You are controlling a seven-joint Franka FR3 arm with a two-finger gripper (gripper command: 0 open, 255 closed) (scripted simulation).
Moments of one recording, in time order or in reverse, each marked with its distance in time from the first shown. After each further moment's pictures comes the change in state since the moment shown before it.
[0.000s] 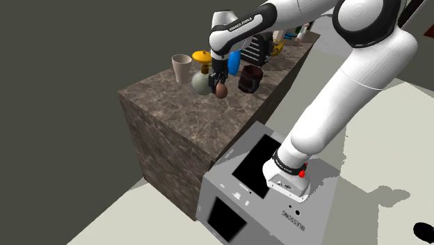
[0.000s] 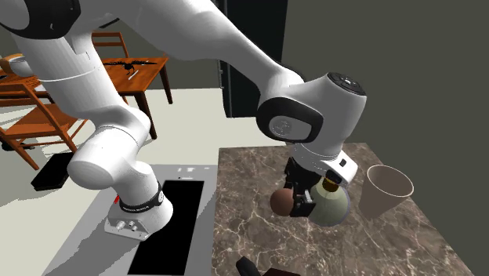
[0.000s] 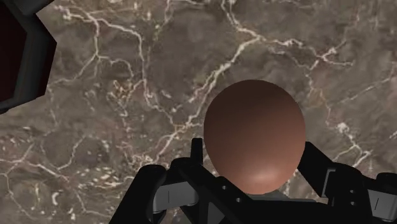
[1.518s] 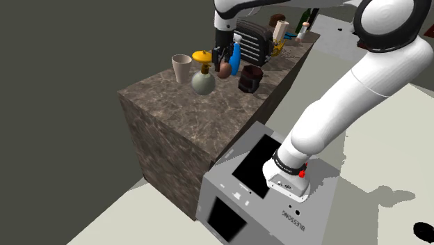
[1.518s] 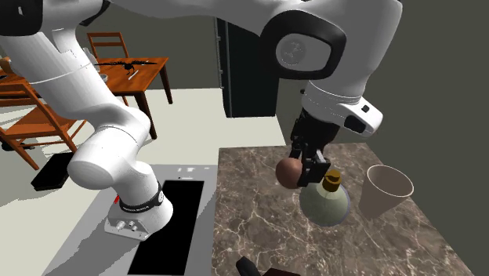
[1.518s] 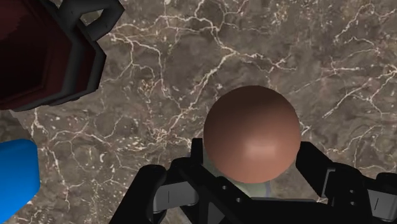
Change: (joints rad) arm 0.002 -0.121 0.008 0.192 -0.013 -0.312 0.013
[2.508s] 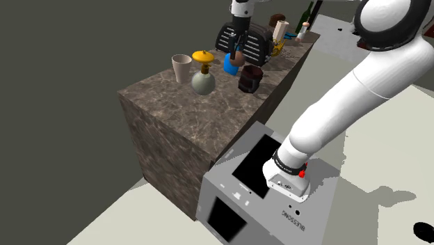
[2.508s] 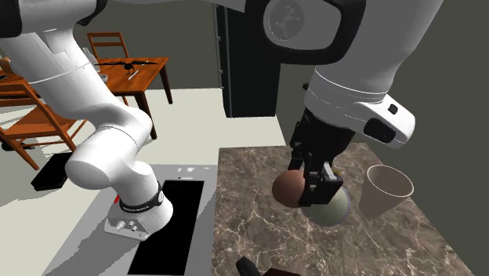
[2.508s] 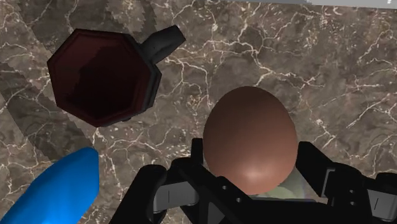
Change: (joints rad) arm -0.064 -0.022 -0.086 0.095 -0.039 -0.113 -0.140
